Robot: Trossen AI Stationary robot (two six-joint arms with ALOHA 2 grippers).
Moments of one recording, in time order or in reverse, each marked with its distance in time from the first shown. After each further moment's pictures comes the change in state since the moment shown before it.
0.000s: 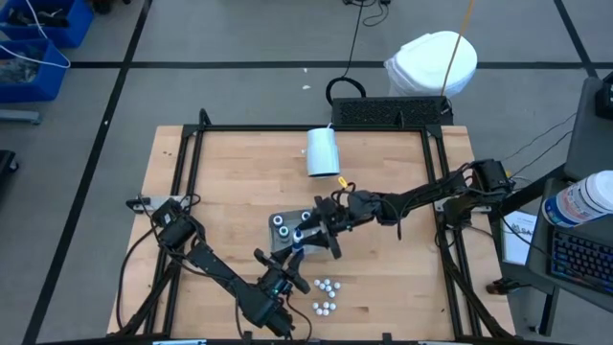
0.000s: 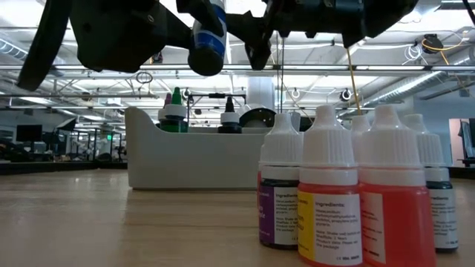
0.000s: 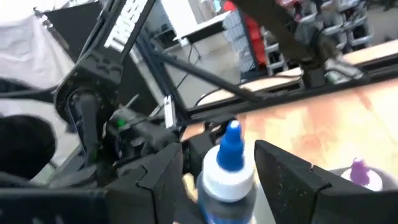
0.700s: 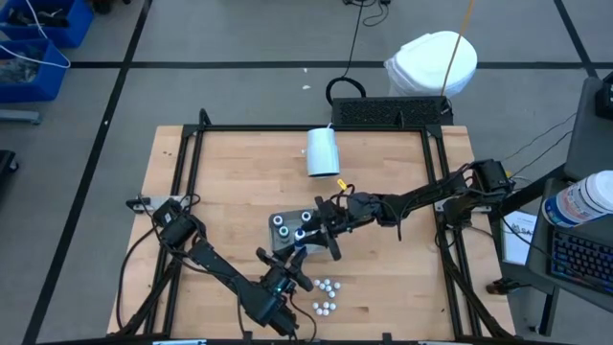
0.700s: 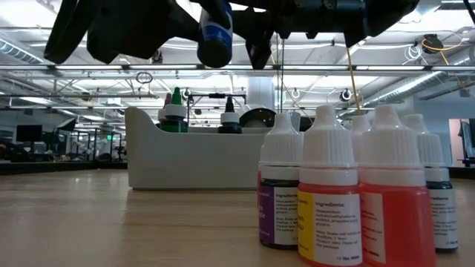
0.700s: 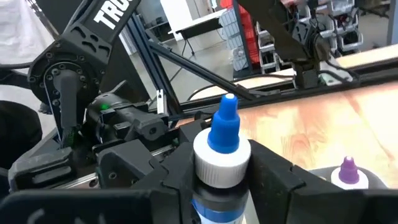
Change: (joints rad) left arm 0.025 -0.002 0.046 0.000 0.000 0.002; right arm 0.021 0.000 0.001 -0.017 0.027 -0.072
